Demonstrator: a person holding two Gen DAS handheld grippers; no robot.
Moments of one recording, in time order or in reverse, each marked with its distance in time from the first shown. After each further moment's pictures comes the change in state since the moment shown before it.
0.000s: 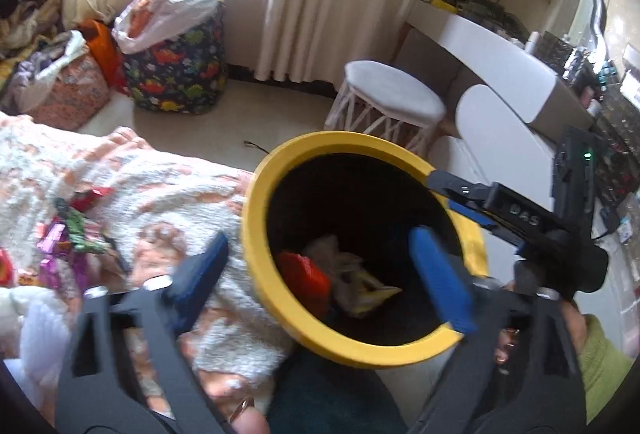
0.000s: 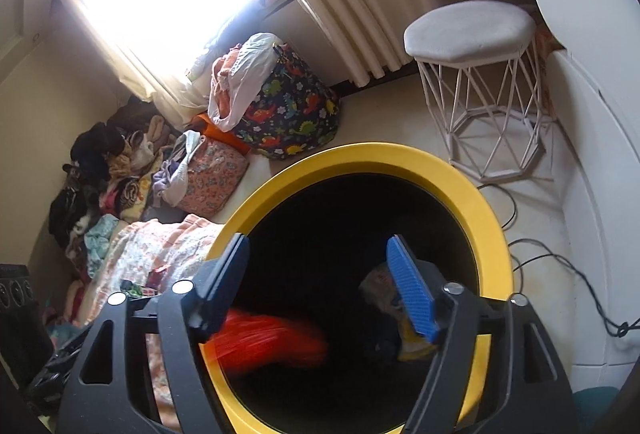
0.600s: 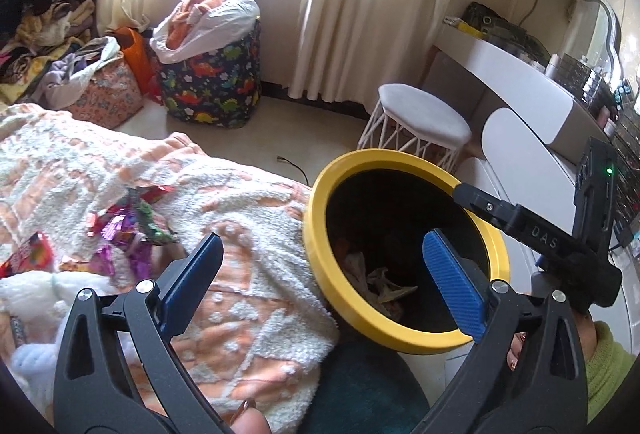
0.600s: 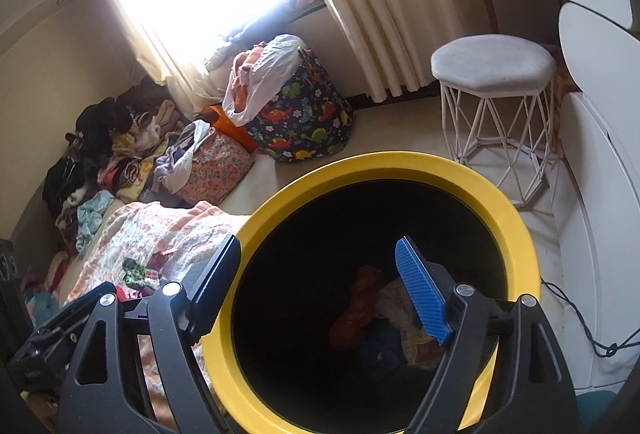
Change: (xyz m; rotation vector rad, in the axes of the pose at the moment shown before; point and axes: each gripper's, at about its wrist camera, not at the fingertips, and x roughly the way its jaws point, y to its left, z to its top) left arm -0.036 0.030 -0.008 -0.052 -0.075 0.081; right arm -0.004 0.040 -0.012 -0.140 -0.033 0.008
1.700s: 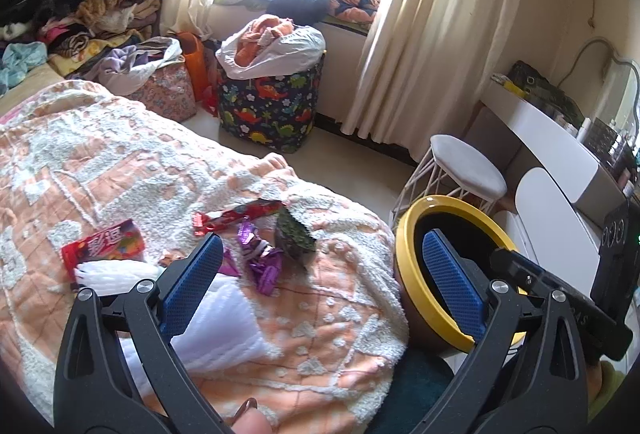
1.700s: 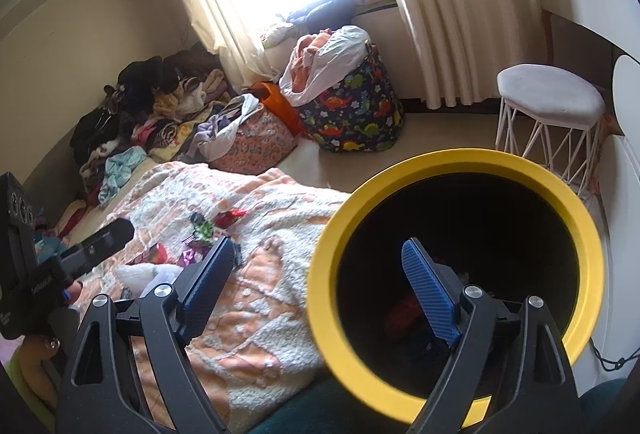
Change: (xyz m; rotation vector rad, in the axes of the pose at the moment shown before) left arm -0.061 0.086 -0.008 -0.157 -0.132 0.108; right arm 0.000 0.090 -0.026 -0.177 0.037 0.101
